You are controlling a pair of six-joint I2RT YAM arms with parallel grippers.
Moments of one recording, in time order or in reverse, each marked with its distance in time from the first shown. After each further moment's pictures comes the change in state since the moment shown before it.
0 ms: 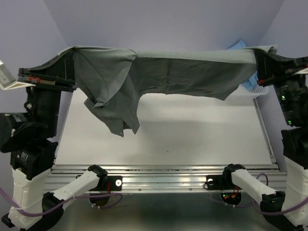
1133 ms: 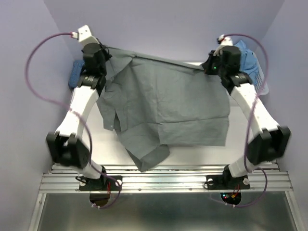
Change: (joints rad) left arm 0.322 0.556 -0.097 0.158 -0.103 0.026; right arm 0.006 0.448 -0.164 0.049 0.012 -0.007
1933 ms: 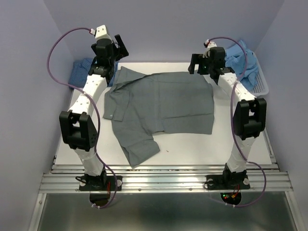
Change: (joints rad) left arm 0.023 0.441 0.222 -0.053 0.173 -0.007; right arm -0.052 0.615 0.230 0.097 -0.173 -0.062
